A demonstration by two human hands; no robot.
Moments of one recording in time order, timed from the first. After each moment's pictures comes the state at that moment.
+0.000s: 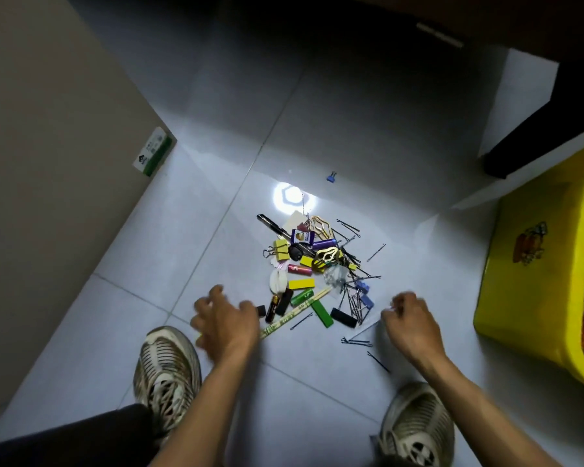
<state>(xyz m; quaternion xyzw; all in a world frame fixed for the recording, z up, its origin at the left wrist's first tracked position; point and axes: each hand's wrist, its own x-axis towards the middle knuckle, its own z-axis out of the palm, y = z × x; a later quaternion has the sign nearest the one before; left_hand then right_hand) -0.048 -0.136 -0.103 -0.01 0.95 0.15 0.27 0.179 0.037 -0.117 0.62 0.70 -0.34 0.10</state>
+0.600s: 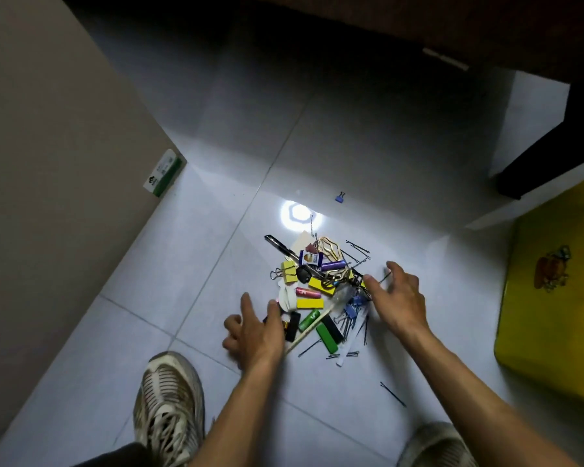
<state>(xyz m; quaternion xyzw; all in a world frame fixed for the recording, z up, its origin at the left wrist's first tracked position) -0.039 -0.099 -0.112 -0.07 0.90 0.23 0.36 0.103 0.073 -0.117 0.61 0.67 -0.42 0.04</state>
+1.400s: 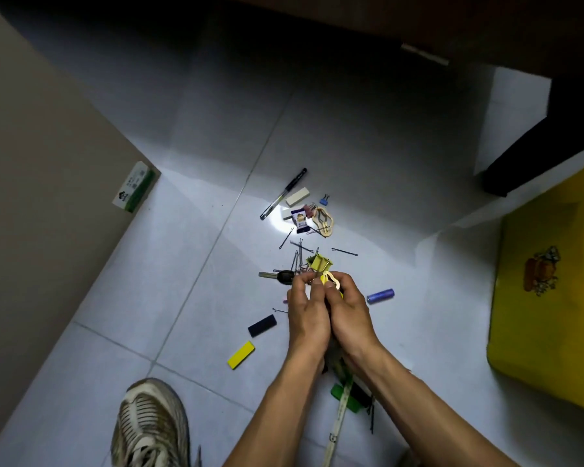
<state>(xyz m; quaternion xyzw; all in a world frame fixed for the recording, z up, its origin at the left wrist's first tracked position) 0.003 -0.002 -0.090 -0.02 0.75 0.50 0.42 0.055 0.032 -0.106 0.55 0.48 -0.67 -0.14</state>
